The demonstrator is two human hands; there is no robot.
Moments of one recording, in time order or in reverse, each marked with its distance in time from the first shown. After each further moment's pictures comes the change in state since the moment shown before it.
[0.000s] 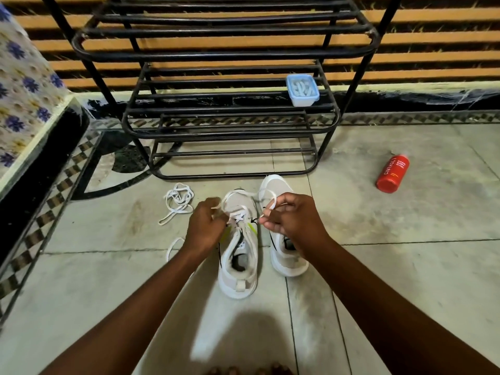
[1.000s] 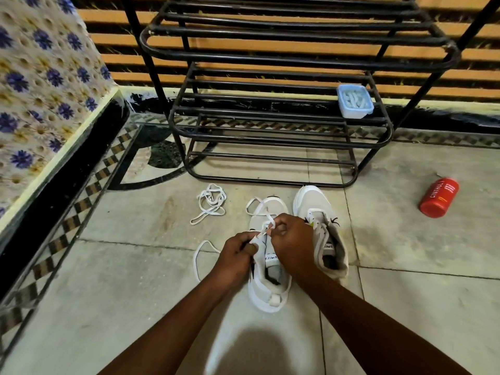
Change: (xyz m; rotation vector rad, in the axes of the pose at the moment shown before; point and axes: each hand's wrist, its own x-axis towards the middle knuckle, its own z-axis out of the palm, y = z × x) left_hand -0.023 -0.057 0.006 -0.558 -0.222 -0.113; right_hand 0.036 0.074 0.069 -0.792 0.194 -0.387
